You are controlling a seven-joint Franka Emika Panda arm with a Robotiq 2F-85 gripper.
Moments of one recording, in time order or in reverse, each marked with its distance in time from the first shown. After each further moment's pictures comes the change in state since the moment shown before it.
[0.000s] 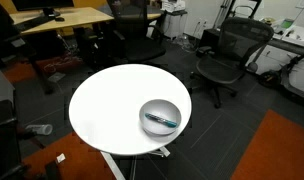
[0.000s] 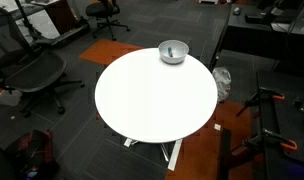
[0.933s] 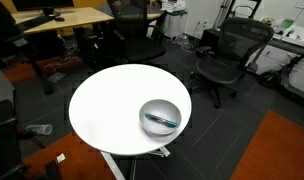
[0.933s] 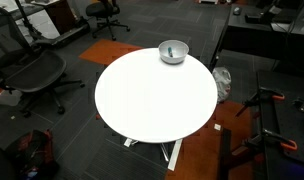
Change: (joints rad) arm 0.000 0.002 -0.010 0.000 0.004 0.019 0.002
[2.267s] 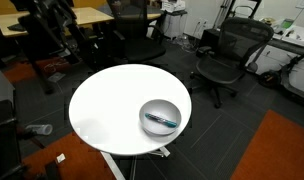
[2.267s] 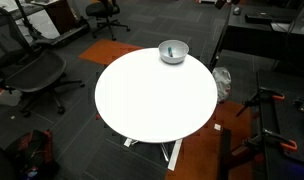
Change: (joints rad) arm -0.160 0.294 0.051 0.143 0.024 0.249 0.437
